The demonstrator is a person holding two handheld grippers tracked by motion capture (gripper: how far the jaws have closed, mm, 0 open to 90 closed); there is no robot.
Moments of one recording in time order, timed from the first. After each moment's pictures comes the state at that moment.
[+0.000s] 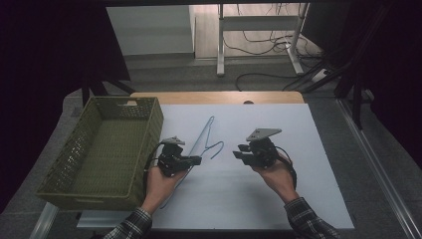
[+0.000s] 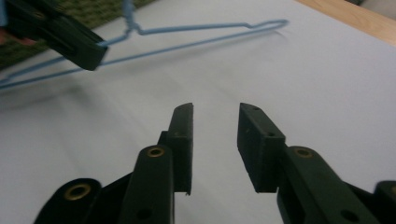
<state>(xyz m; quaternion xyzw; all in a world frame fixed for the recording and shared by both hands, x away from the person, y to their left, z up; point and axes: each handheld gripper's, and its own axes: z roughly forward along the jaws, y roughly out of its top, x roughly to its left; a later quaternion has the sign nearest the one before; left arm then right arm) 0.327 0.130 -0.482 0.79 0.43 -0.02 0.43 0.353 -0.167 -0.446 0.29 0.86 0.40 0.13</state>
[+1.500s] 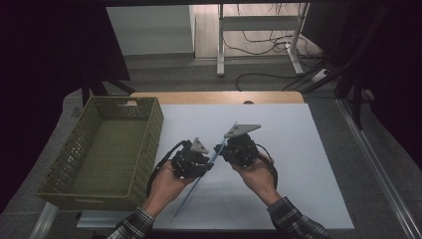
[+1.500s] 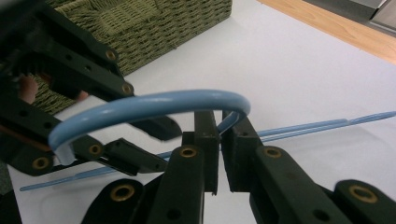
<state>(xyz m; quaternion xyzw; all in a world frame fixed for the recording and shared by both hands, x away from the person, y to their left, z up) 0.305 0.075 -0.437 0.89 0.33 0.09 0.31 0.331 -0.107 -0.411 0.29 0.86 0.40 0.12</state>
